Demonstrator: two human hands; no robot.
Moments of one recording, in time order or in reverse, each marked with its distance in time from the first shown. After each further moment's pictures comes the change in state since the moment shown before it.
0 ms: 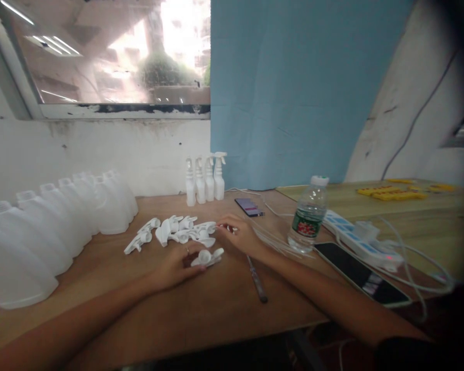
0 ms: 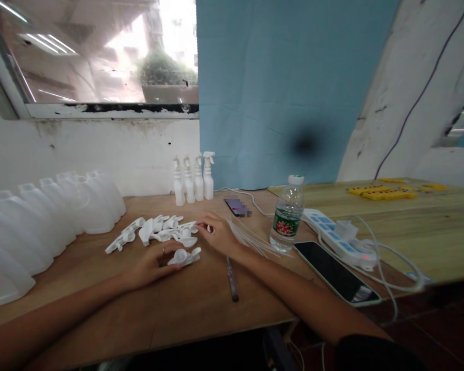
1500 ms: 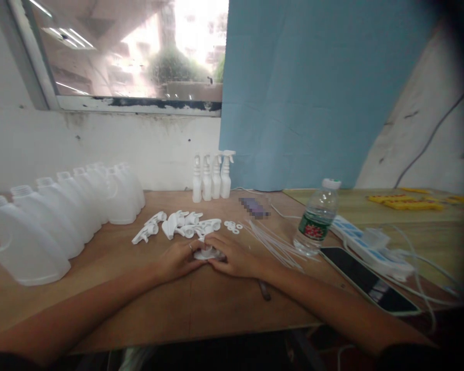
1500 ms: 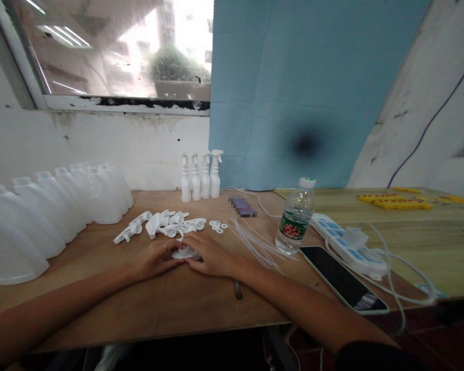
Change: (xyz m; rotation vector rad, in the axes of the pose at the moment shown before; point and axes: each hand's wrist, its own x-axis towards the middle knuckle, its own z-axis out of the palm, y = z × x) left_hand -0.012 -0.009 -0.006 0.390 0.093 0.011; right_hand -0.018 -0.034 0.023 0.046 -0.411 -0.233
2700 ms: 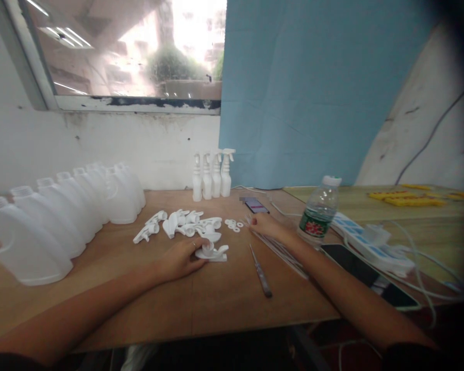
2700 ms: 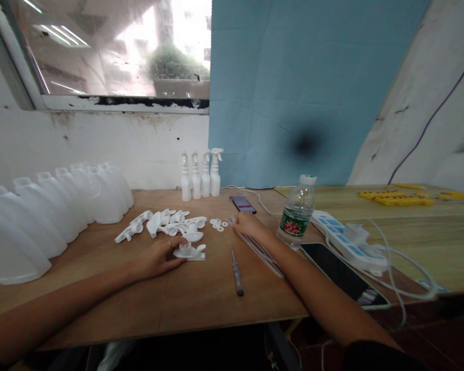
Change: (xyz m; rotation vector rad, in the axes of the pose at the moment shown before) left_hand 0.003 0.010 -0.002 -0.004 -0.069 -0.093; right_hand -0.039 0.118 -0.067 -0.359 -0.193 1.010
